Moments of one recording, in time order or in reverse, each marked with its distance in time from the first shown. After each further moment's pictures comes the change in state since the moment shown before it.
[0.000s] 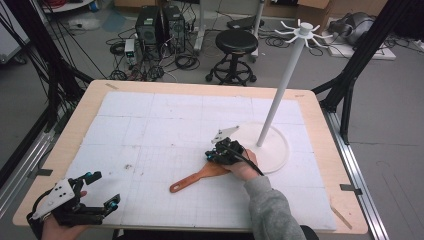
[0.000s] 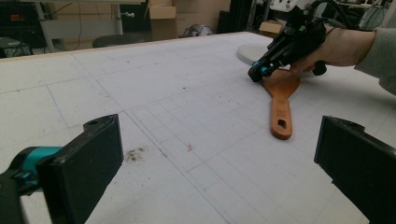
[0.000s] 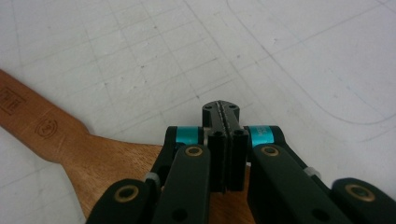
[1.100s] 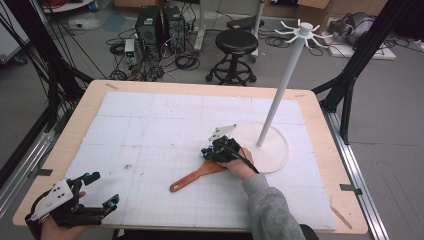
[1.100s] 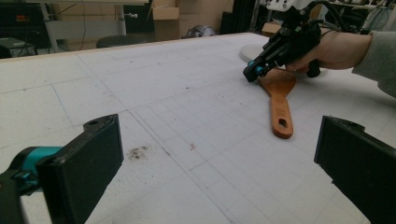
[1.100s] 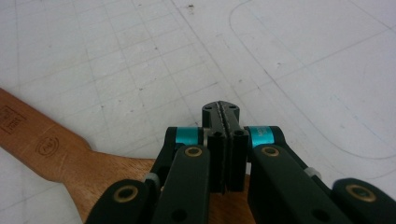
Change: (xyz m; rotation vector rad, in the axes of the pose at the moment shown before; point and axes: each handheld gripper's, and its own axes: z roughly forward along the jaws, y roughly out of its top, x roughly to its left) left arm 0.000 -0.001 -0.004 -0.002 0.019 -0.004; right arm -0.005 0.007 0.012 -0.052 0.023 -0.016
